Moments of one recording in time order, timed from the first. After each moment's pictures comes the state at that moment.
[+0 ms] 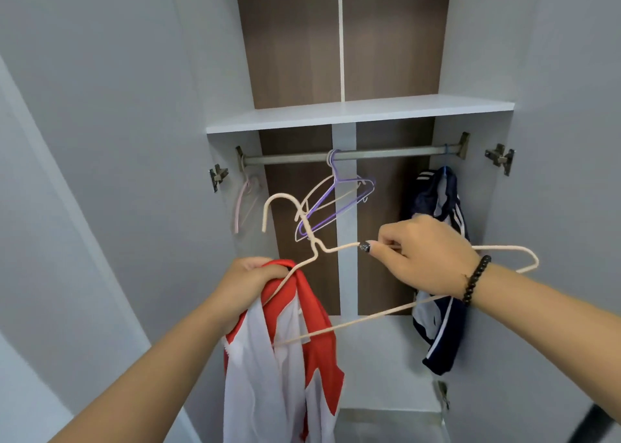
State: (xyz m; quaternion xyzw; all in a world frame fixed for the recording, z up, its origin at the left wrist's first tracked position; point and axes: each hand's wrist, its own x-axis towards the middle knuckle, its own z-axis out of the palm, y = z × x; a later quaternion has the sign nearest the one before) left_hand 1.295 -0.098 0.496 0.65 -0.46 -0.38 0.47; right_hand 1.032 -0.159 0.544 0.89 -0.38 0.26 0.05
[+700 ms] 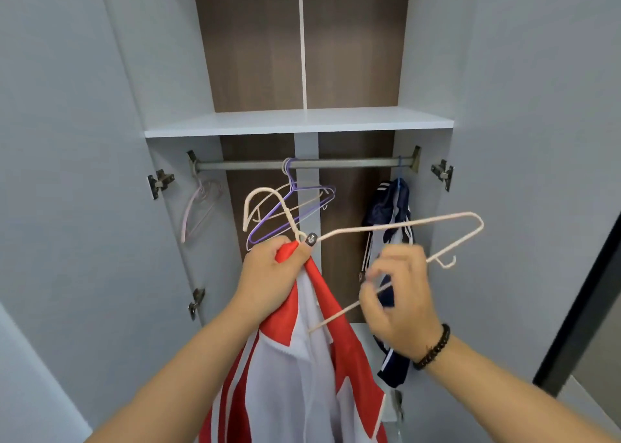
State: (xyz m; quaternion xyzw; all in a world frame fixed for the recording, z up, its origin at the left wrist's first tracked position) left_hand 1.159 -0.164 0.506 0.57 -0.59 -0.14 0.55; right_hand 0.962 -0.187 0.476 0.76 -0.20 0.61 0.06
